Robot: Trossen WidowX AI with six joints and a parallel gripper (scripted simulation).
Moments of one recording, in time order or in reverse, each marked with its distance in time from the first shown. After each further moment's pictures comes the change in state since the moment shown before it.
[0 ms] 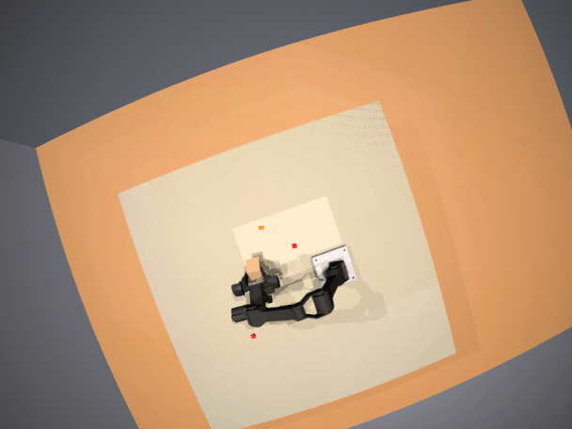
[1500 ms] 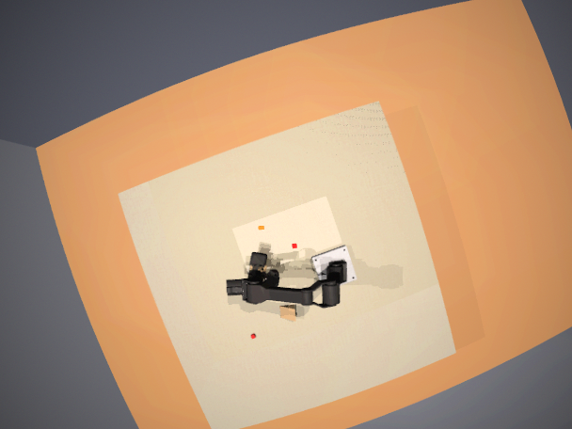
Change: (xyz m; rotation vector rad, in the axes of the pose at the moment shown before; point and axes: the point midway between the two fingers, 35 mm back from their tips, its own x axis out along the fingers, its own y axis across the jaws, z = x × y) arm 0.013 0.006 -0.012 -1.082 -0.494 -0.389
